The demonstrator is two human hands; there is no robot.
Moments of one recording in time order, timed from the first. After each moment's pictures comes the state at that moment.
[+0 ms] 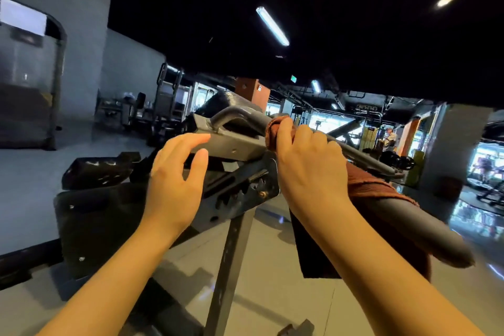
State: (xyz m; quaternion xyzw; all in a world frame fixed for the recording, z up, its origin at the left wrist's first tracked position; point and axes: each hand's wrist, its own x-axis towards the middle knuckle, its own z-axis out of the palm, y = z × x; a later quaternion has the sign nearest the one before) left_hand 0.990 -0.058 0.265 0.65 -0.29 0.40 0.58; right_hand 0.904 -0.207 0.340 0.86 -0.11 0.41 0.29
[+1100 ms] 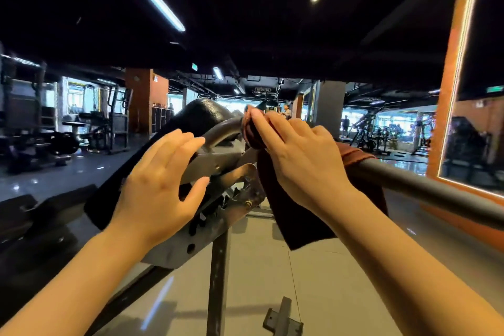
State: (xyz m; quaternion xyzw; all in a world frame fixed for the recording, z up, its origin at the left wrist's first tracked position) left_hand 1.144 -0.028 0.287 0.63 -0.51 0.47 0.34; right_hand 0.976 -0.179 0.348 0.82 -0.16 0.41 0.36
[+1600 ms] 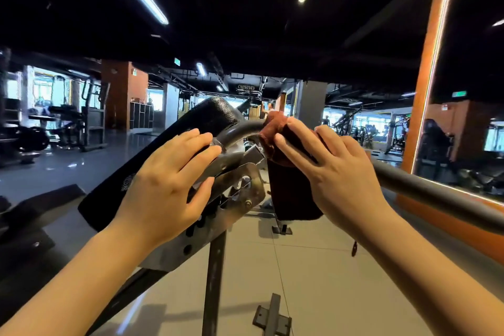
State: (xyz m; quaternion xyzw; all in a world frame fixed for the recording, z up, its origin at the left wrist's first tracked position) left_hand 1.169 -0.024 0.288 0.57 -0.58 0.50 0.31; right_hand 0.955 -0.187 0.325 0.80 -0.17 0.38 0.44
